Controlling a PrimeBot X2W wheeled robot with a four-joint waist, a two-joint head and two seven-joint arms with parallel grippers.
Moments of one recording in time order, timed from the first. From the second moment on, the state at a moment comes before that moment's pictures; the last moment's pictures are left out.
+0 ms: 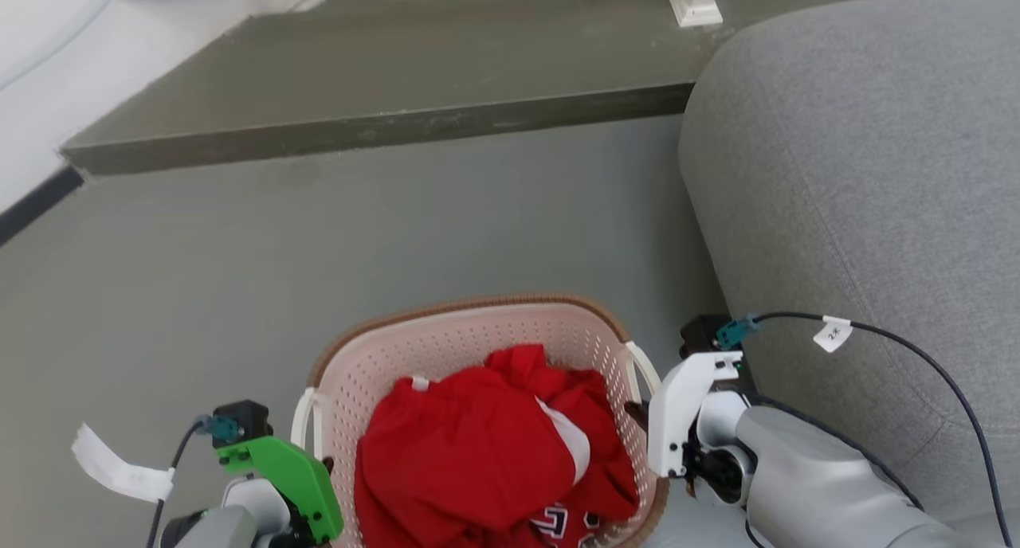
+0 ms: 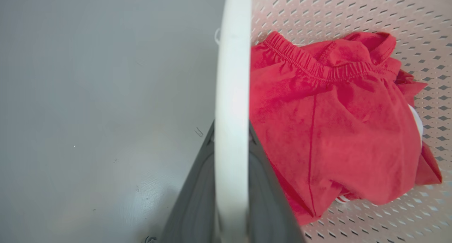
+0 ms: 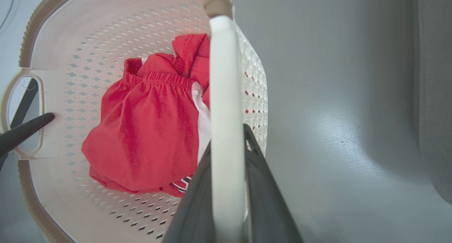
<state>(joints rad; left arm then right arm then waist) -0.46 0.07 -0.64 1.16 -0.92 -0.13 0.05 -0.57 -0.07 1.11 1.03 1.17 0.07 0.14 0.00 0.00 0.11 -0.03</state>
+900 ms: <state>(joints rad) -0.67 0.11 -0.62 1.11 -0.90 -0.13 -0.03 -0.81 -0.07 1.11 1.00 1.15 0.03 0.08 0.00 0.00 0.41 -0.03</state>
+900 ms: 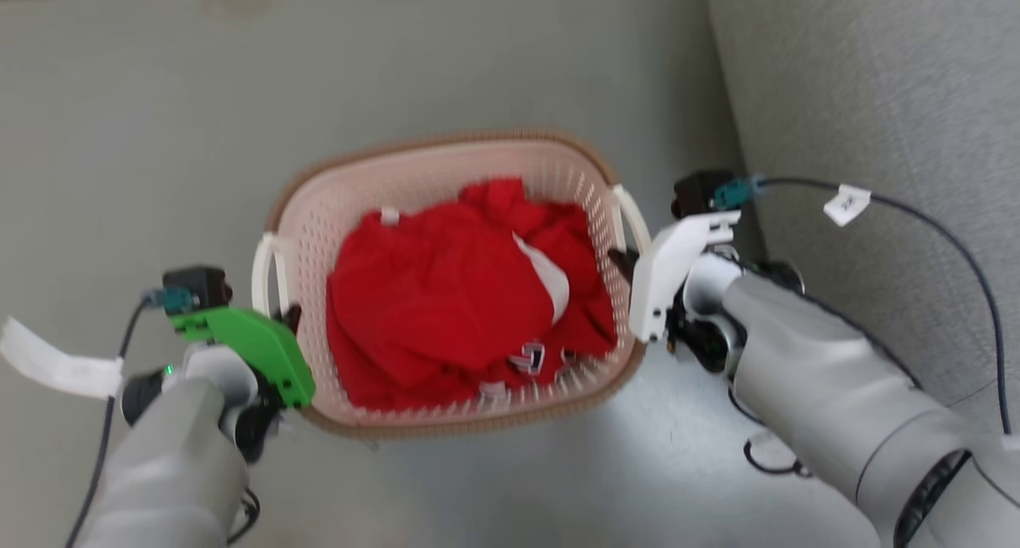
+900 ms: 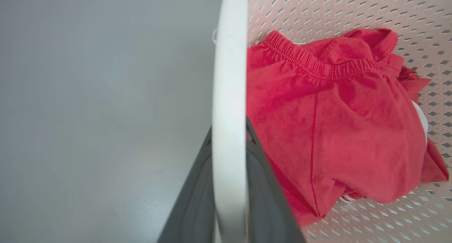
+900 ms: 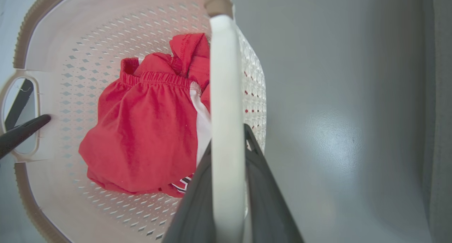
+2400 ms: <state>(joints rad) -0.99 0.12 -0.62 1.13 -0.84 -0.13 -0.19 -1.11 -0.07 1.10 1.05 1.14 0.02 -0.09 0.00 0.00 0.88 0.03</state>
